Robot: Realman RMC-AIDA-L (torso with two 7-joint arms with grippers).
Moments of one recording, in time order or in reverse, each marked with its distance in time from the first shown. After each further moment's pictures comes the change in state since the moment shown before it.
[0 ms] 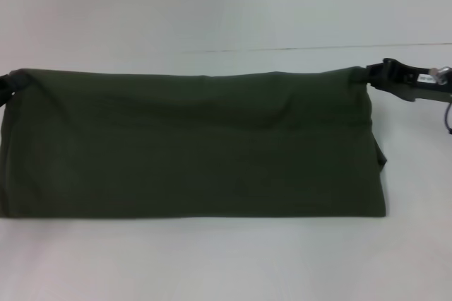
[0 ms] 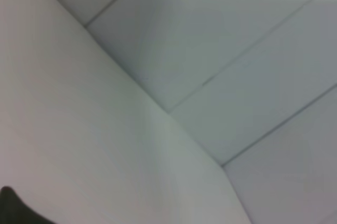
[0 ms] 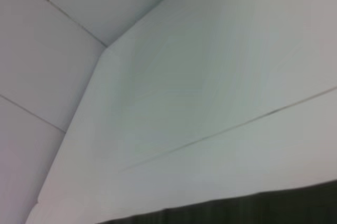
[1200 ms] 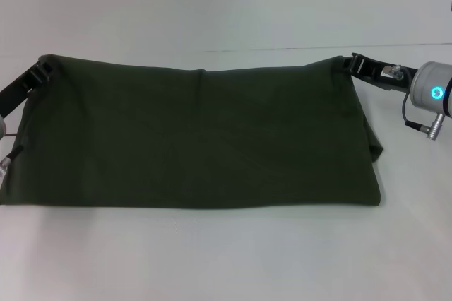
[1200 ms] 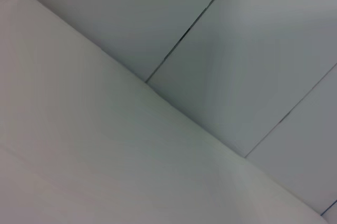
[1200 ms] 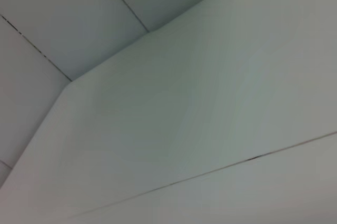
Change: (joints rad) left arm -0.143 -0.111 0.005 -0.146 -0.182 -0.499 0.375; right arm 0.059 0.086 -0.065 0.088 0.132 0.353 -0.191
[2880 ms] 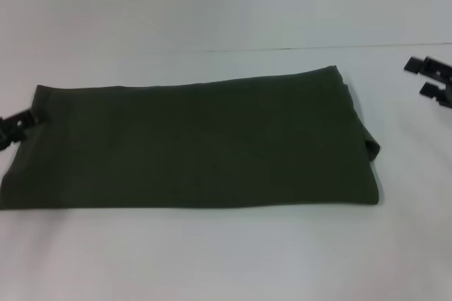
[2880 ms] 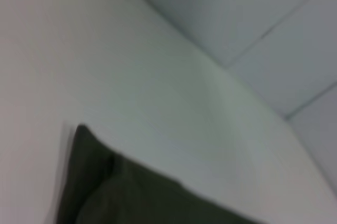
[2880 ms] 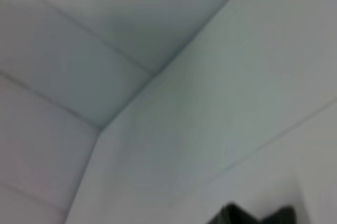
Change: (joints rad) left arm 0.229 0.074 0.280 0.327 0.243 0.399 -0.535; right arm -0.264 -0.155 -0.055 -0.026 0.253 -0.358 0.086
